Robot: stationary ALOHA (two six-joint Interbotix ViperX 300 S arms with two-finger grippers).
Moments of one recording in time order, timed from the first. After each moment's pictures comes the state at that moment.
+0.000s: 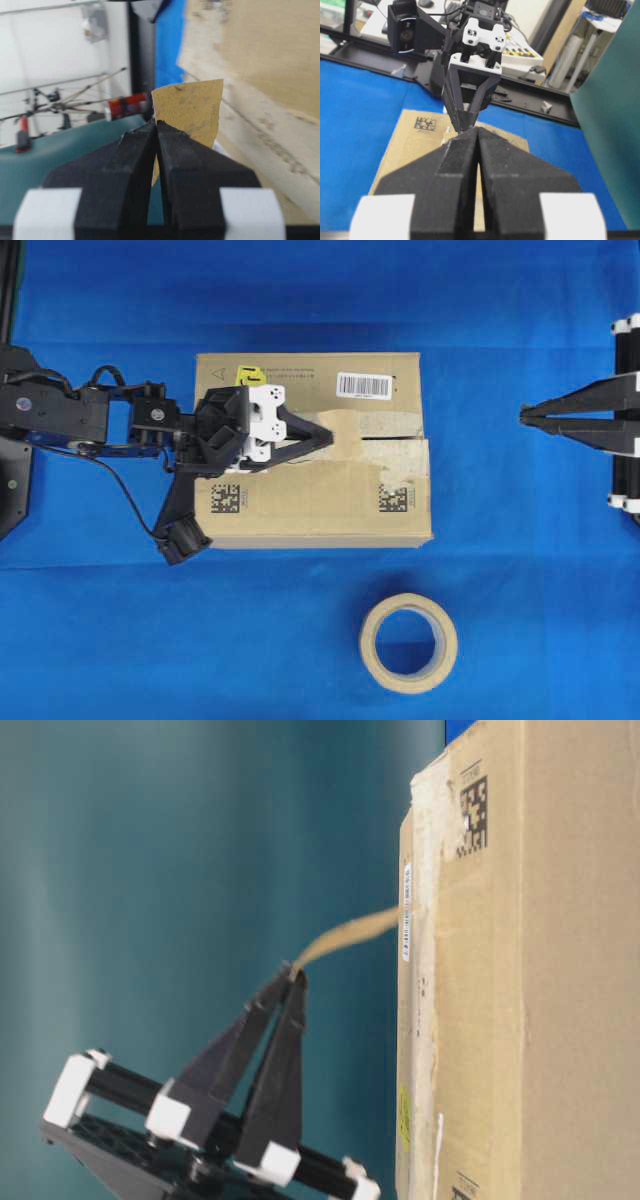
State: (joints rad) left arm 0.01 -0.16 0.73 -0.03 -0.24 1.64; right arm 0.00 -0.90 1.10 -0.11 -0.24 -0.01
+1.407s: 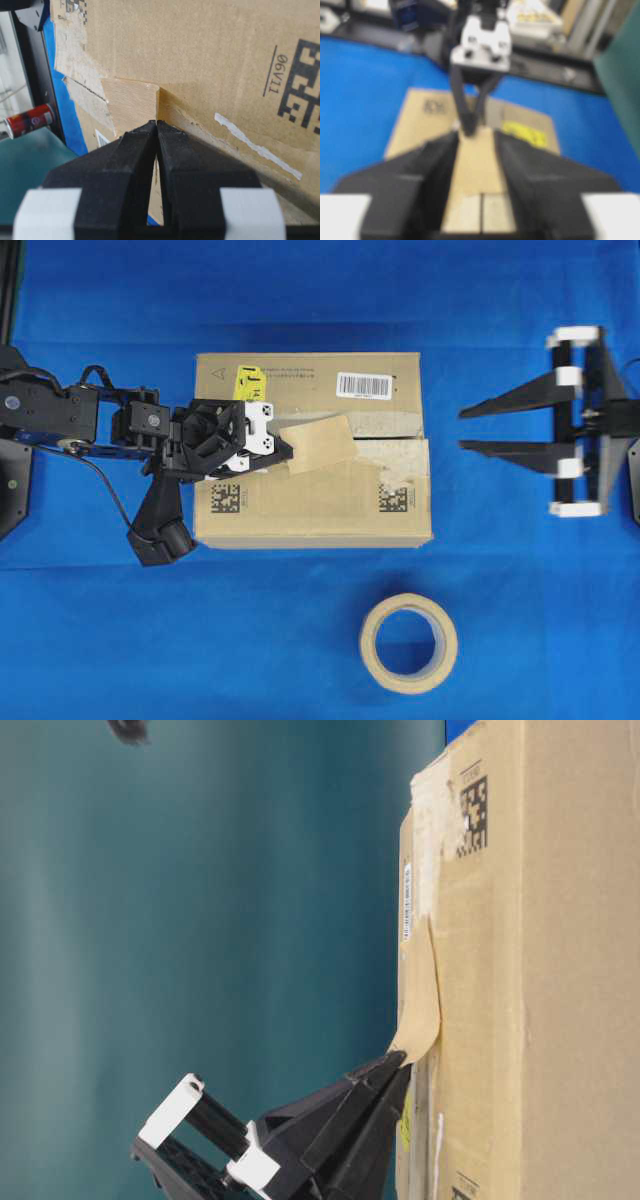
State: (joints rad) left arm 0.01 -0.18 0.75 -0.03 0.03 1.64; right arm 0.00 -0.62 1.02 -0.06 -0.34 0.02
